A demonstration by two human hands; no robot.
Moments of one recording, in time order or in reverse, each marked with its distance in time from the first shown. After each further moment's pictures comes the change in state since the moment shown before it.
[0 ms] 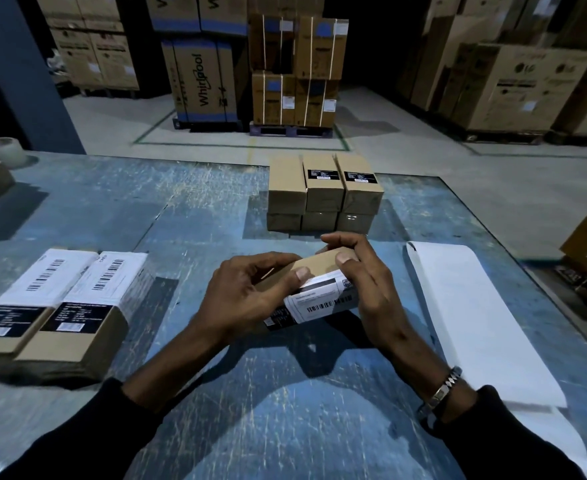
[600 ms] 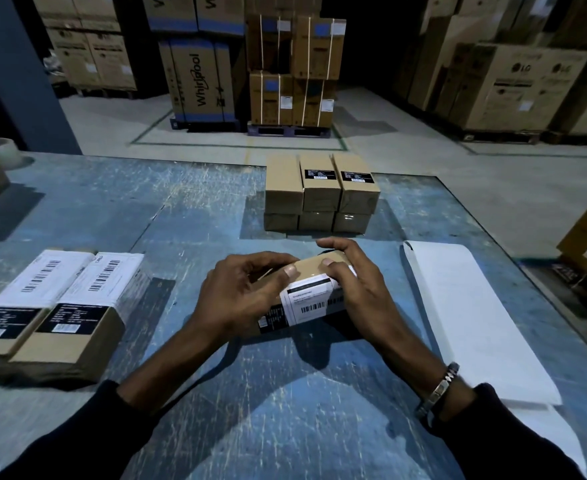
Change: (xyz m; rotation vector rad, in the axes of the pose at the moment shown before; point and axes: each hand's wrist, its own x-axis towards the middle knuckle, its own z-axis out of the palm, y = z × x) left_hand 0.001 0.001 0.000 0.112 0.029 -0.026; right_hand 0.003 0.000 0.003 0.023 -0.008 0.190
